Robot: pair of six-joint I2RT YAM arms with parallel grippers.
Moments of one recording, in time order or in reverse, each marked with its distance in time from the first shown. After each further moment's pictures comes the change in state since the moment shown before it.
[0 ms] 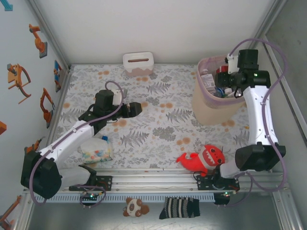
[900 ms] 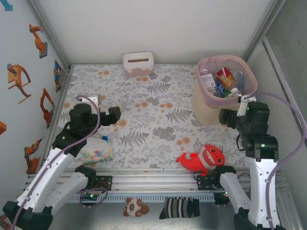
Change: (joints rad) left arm 0.060 -0.476 -0.071 -0.307 -0.476 0.144; right arm 0.000 -0.776 -0.677 0.082 0.071 0.243
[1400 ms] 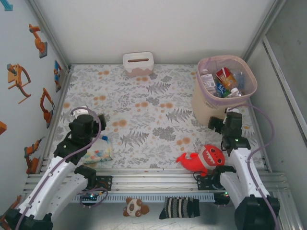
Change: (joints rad) left arm 0.006 -0.089 -0.172 -0.060 -0.479 0.002; right arm 0.000 0.121 -0.607 0.682 0.106 0.064
